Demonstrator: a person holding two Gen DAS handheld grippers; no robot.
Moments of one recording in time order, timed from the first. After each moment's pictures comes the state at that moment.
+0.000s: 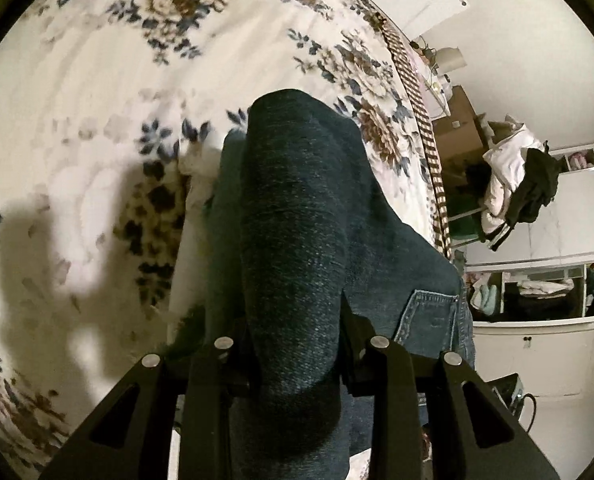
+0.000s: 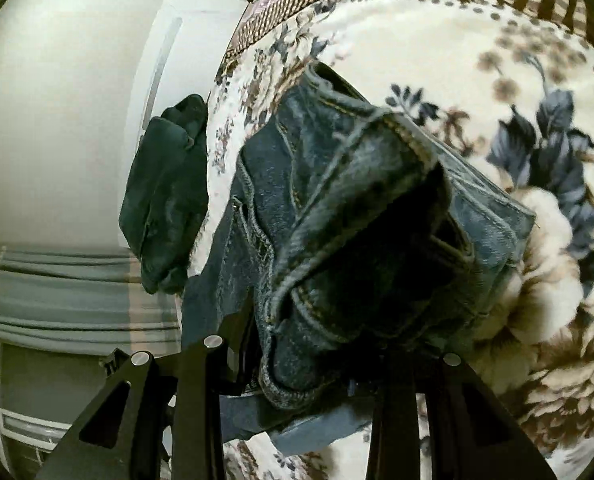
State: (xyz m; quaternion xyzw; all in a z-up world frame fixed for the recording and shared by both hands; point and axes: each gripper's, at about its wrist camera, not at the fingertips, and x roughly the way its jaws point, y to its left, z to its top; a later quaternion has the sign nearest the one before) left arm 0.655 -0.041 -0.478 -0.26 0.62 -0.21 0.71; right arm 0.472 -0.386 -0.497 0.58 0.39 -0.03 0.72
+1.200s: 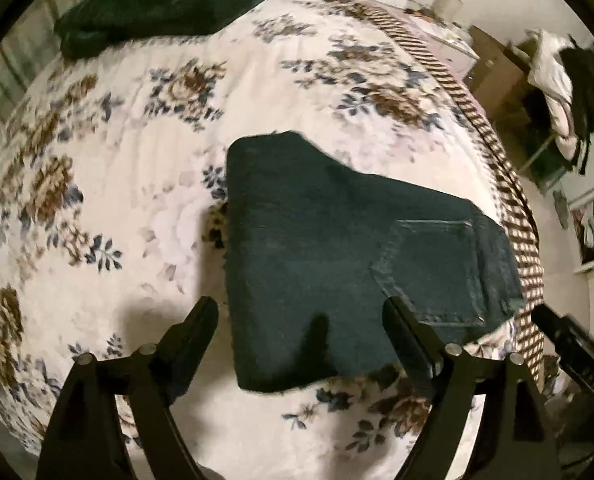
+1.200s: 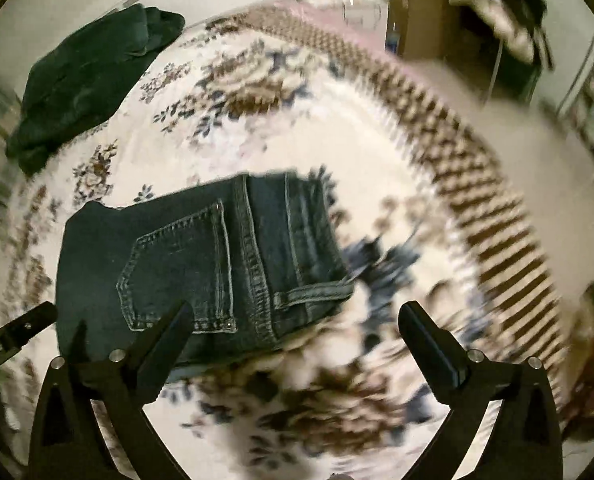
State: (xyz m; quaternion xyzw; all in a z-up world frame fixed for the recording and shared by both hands) left arm 0.565 -0.094 -0.383 0.00 0.59 -0.12 0.80; right arm 0.470 -0.367 -0.380 0.15 0.54 -0.16 0.81
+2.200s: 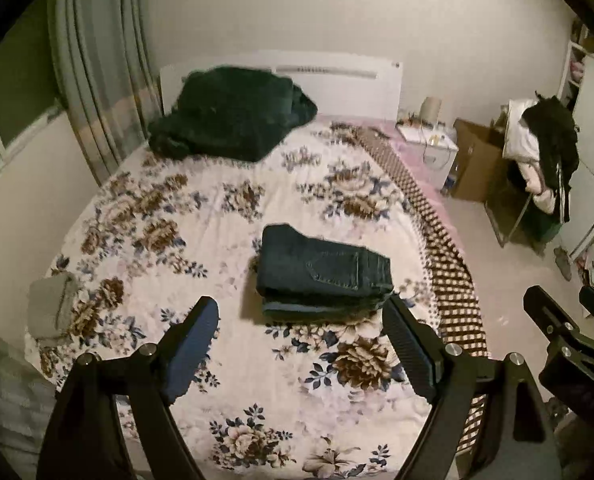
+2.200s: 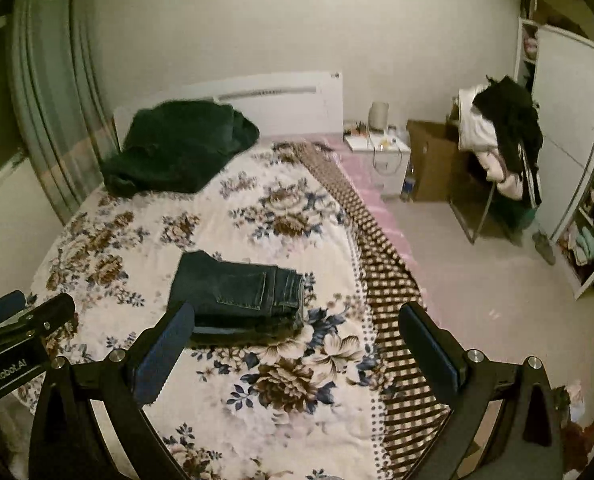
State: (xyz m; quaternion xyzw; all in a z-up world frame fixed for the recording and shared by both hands) left arm 0.269 -0.130 -0.081 0.01 0.41 -0.04 0.91; right arm 0.168 -0.345 -0.015 0.05 0.36 -0.09 0.93
